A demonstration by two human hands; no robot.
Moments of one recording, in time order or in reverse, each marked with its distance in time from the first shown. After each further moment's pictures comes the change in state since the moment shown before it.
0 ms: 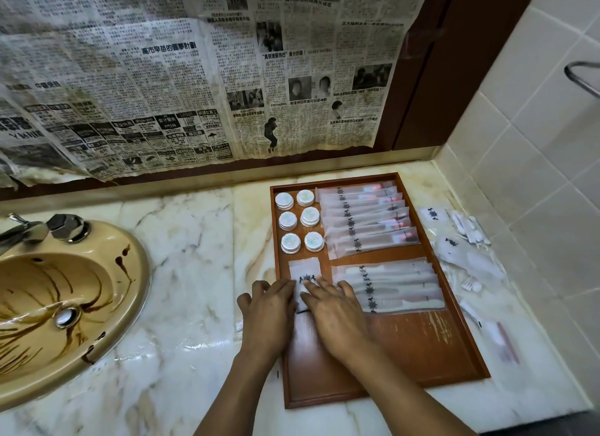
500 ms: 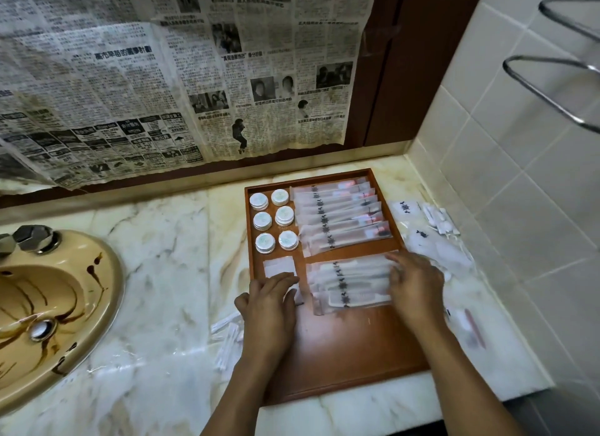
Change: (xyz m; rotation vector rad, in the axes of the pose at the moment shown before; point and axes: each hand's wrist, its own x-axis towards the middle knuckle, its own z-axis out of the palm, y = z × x) left_hand -0.011 0.052 0.007 -0.300 0.217 0.022; right_hand -0.057 0.146 -0.058 0.228 0.511 0.513
